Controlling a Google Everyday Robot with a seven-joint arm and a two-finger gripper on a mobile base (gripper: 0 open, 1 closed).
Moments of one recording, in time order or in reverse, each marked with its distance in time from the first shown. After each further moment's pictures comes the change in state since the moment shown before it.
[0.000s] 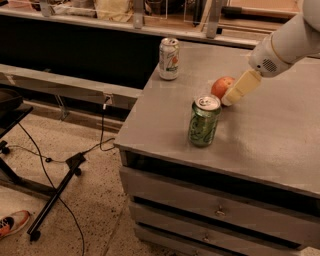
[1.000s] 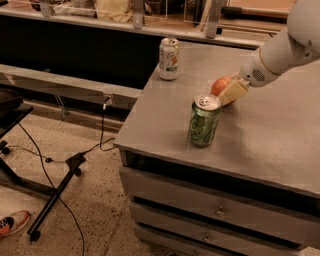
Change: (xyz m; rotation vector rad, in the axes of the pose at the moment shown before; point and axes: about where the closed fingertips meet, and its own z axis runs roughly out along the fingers) arm 0.009 0.010 0.038 -0.072 0.000 0.058
